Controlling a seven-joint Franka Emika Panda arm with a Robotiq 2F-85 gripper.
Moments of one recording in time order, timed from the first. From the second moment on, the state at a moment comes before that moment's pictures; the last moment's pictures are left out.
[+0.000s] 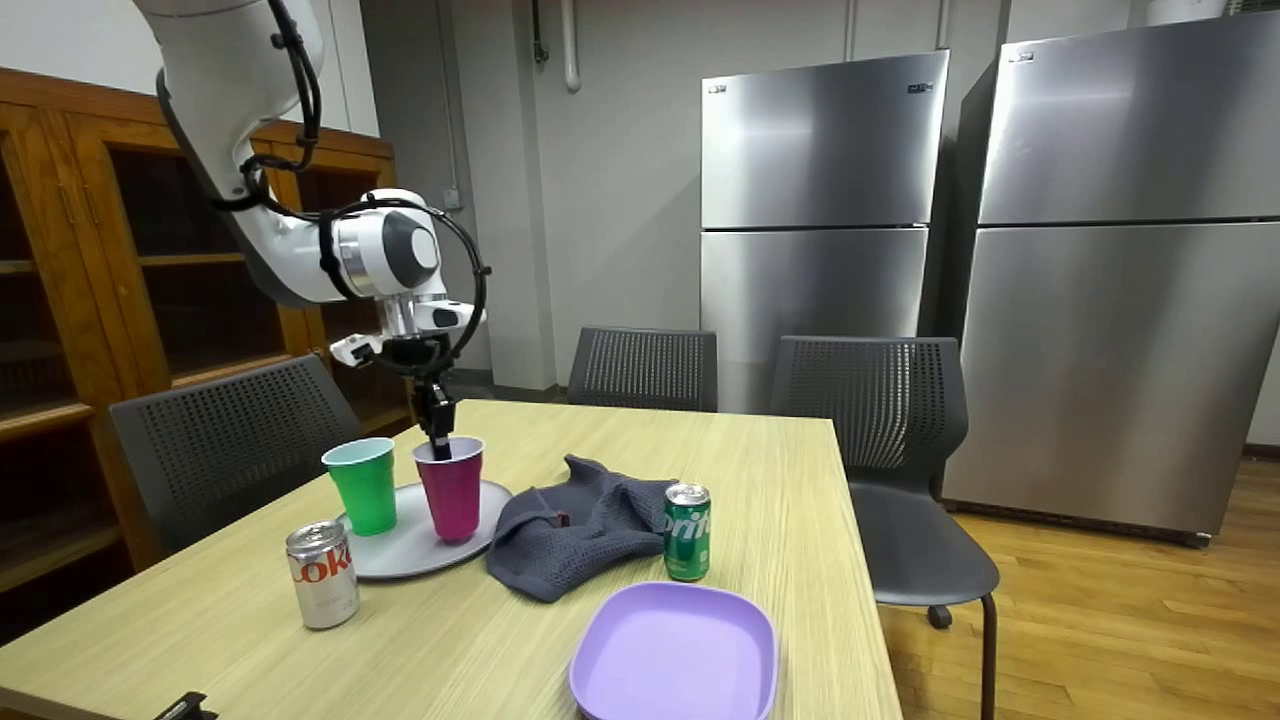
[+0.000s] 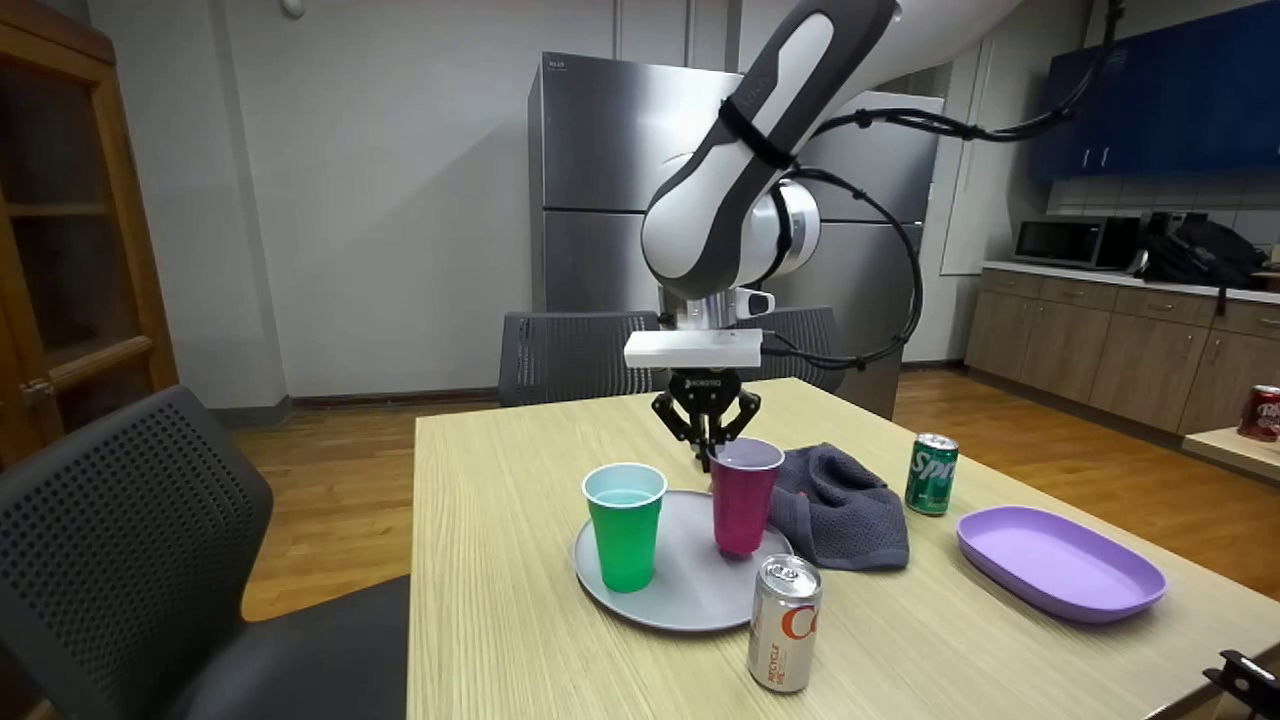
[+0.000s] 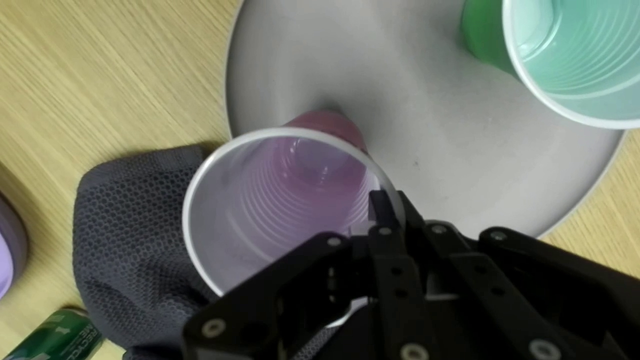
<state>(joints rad) 0.29 0.58 -0.06 -1.88 -0.11 2.38 0.94</state>
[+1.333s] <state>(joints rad) 0.29 0.47 -0.07 -1.89 -0.12 2.38 0.94</state>
